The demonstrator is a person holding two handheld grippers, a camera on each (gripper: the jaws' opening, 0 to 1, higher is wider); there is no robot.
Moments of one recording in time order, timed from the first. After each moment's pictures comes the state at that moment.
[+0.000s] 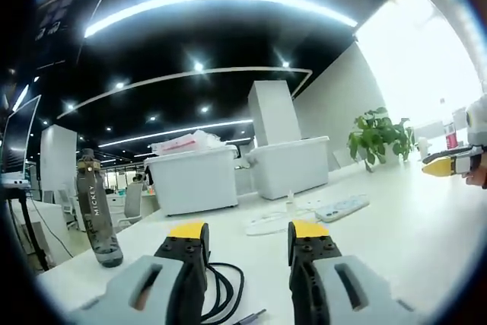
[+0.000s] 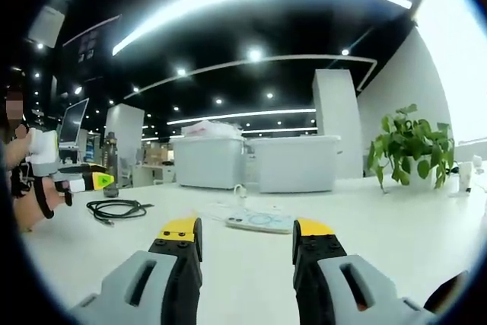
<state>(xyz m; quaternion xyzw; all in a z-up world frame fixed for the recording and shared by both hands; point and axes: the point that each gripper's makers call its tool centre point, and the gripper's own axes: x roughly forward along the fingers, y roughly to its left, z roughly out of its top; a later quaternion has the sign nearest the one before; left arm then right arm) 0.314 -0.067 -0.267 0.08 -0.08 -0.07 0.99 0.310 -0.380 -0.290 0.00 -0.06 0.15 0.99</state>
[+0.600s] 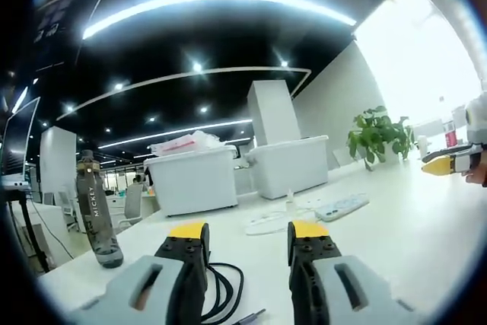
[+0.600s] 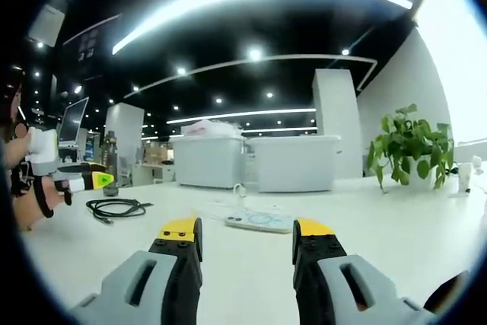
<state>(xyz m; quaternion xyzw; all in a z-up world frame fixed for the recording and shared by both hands) 0.313 -0.069 -0.267 0.09 -0.08 -0.07 0.99 0.309 -0.380 -0.291 0.00 -0.06 0.15 0.99</state>
